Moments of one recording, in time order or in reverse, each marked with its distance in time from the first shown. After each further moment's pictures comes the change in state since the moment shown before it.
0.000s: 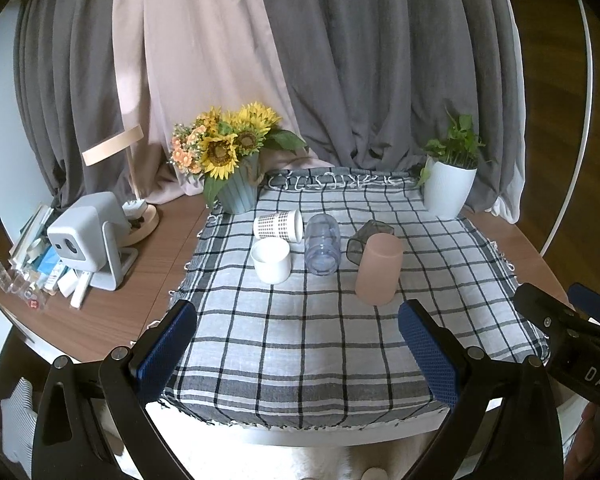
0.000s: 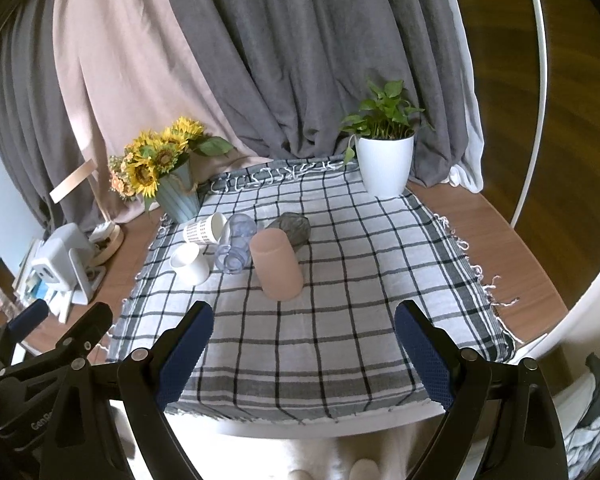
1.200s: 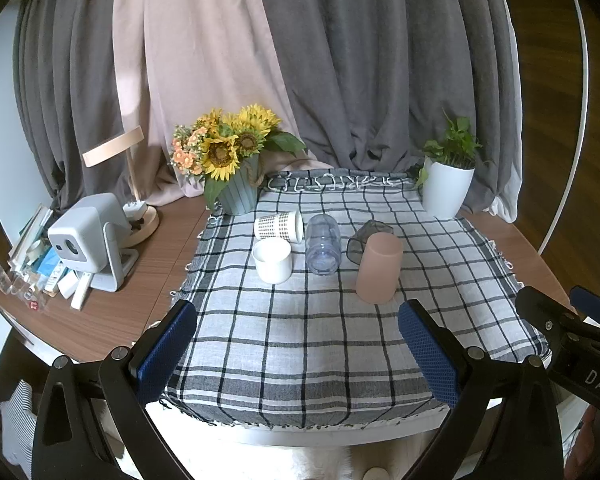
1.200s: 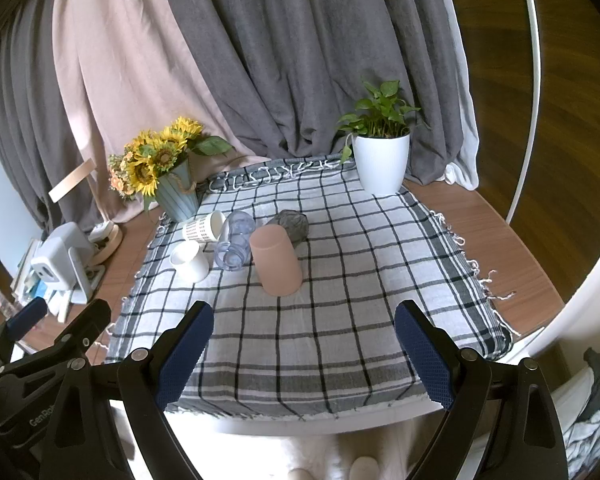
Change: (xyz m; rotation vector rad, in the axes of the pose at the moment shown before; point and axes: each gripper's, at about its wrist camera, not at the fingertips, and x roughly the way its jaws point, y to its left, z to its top) left arm -0.003 -0.002 0.000 -0.002 -0.003 0.005; right arm -0.004 -0.004 -0.002 -0.002 -0.001 -0.001
